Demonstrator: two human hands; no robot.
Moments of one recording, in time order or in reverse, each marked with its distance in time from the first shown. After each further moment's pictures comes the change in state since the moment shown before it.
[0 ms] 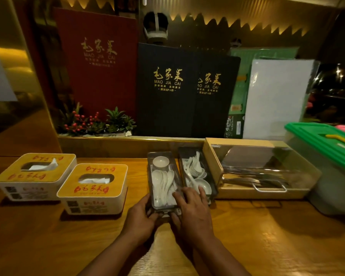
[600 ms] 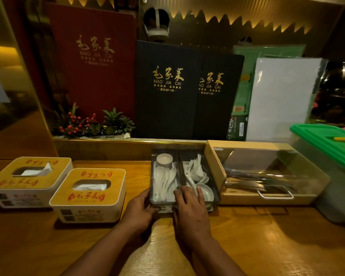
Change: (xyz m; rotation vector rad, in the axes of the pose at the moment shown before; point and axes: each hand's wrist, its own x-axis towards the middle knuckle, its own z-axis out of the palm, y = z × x) left_hand 0.040 0.009 -0.007 0.018 -0.073 0.004; right_hand 0.026 0.000 0.020 -0.016 0.008 0.034
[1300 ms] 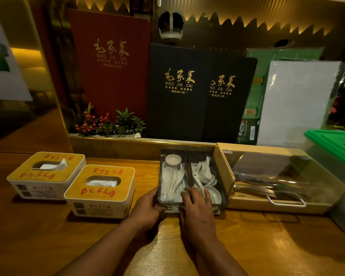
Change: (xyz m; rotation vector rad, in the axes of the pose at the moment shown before) left_hand -0.005 0.013 -0.002 -0.024 -0.031 -0.055; right_hand 0.002 0.001 0.006 -0.013 0.028 0.025
